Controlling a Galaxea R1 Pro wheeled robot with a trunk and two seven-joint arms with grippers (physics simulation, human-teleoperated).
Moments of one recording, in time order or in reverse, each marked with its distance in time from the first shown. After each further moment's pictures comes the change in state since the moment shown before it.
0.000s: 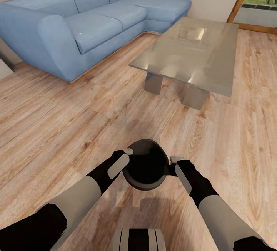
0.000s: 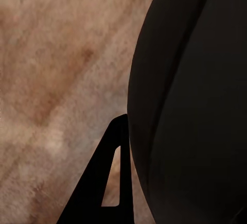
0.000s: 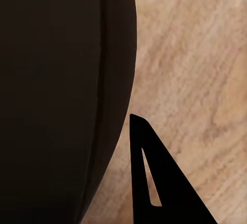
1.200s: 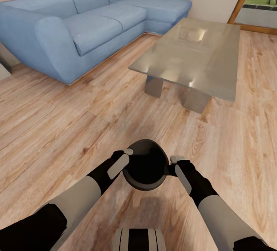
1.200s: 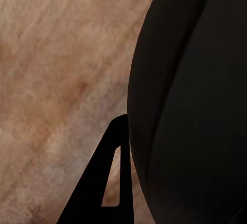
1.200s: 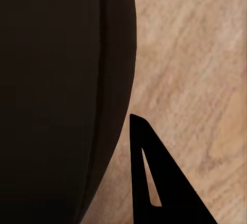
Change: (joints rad) left arm 0.000 0.000 -0.003 0.005 0.007 -0.007 -0.004; right arm 0.000 0.000 0.000 0.001 0.002 0.000 -0.002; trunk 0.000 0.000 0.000
